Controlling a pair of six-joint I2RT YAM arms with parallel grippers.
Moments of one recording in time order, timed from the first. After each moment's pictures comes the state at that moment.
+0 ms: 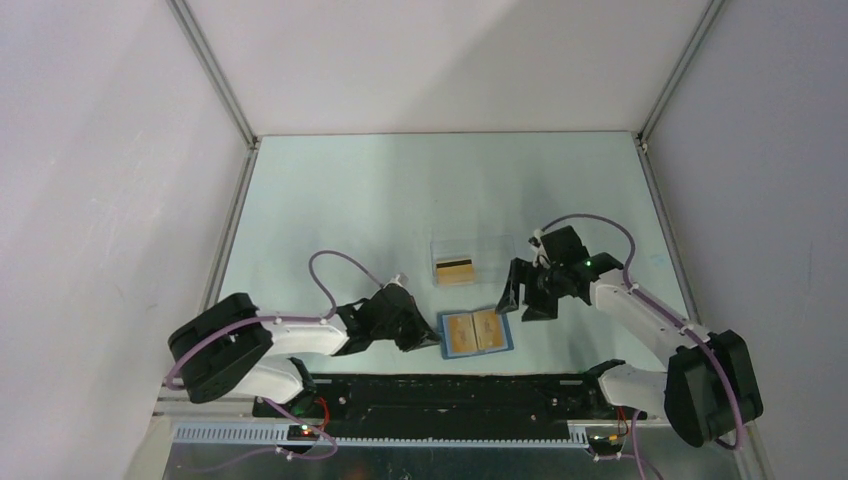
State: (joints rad) left arm -0.96 1.35 0.36 0.20 0.12 -1.33; right arm 0.43 1.18 0.73 -0.65 -0.41 0.57
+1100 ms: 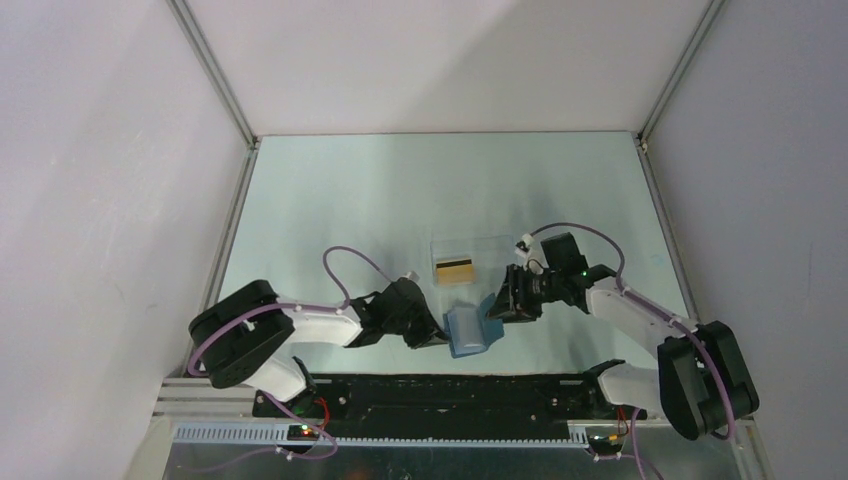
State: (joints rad) left arm -0.95 1.48 0.45 0.20 0.17 -1.32; right arm 0.37 1.21 0.58 -0.38 -0.74 0.58
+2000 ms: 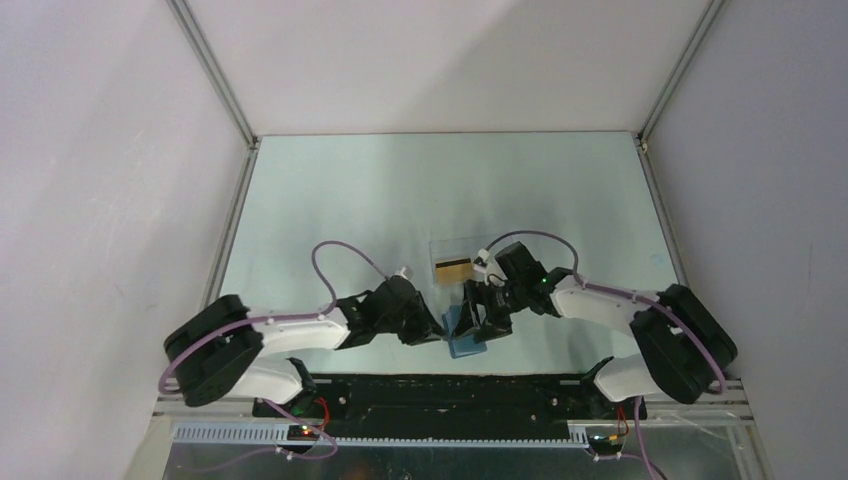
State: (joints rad) left arm -0.96 1.38 0.46 0.10 0.13 -1.27; right arm 0.68 1.43 0.62 -0.19 -0.70 0.69
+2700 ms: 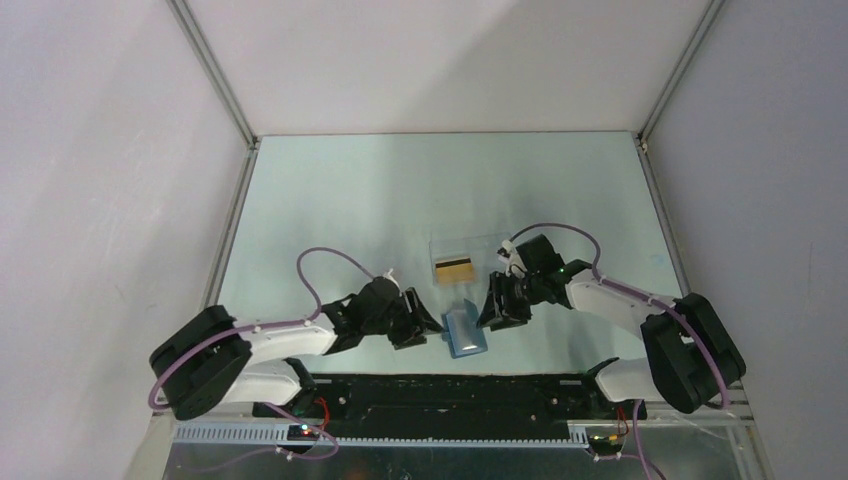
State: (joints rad) left arm -0.88 1.22 0.36 0.10 0.17 -1.26; right arm 0.52 1.34 0.63 -0.39 -0.59 0.57
